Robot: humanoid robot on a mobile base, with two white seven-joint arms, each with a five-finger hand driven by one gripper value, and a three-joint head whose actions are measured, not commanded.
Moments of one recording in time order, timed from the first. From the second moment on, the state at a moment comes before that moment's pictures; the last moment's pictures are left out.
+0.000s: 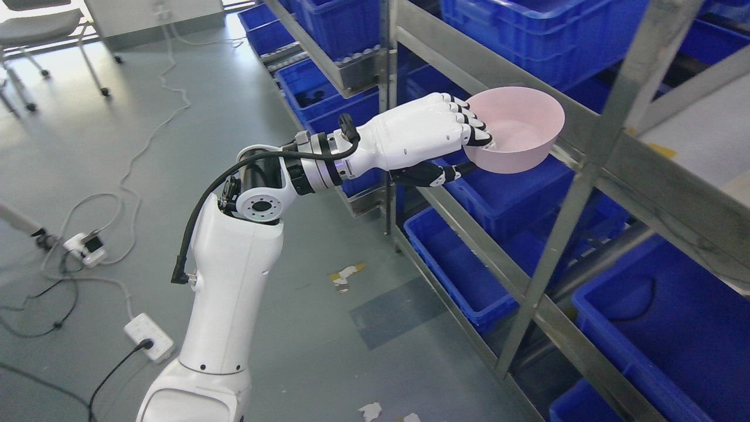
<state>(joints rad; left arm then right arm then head) -0.62 0.00 -0.18 -1.56 -0.55 -0.79 -0.79 0.06 0.00 0.00 0.00 0.04 -0.12 -0.26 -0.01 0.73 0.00</state>
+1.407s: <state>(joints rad) -0.87 0.00 0.00 -1.41 -0.91 -0.79 -0.91 0.06 0.00 0.00 0.00 0.04 -0.12 -0.26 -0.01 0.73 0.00</state>
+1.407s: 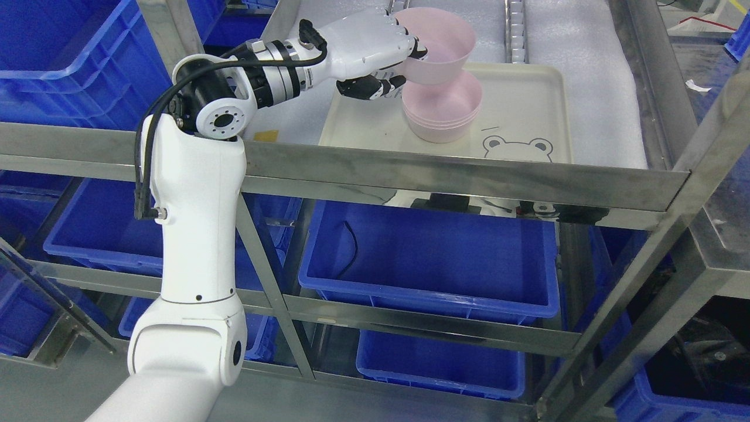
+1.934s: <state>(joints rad) -0.88 0.00 -0.08 -1.32 -0.88 -0.79 -0.88 0.06 0.00 0.00 0.00 0.04 -0.12 -0.26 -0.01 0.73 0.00</state>
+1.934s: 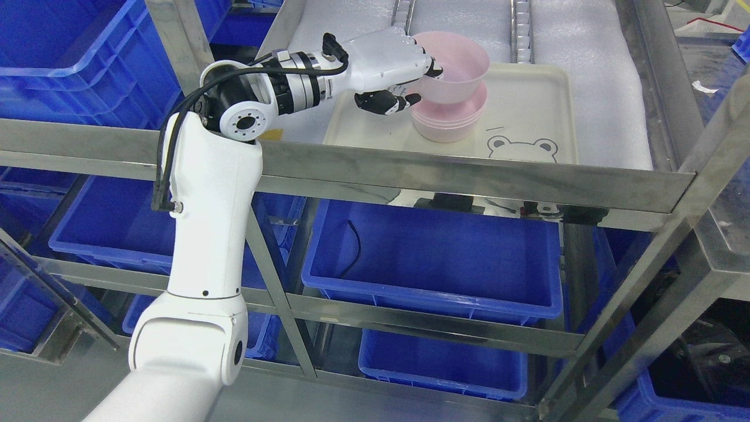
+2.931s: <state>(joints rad) -0.91 0.00 -0.13 -1.26 -0.90 -0.79 -0.89 0.06 0.00 0.00 0.00 0.04 -0.12 -0.26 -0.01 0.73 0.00</state>
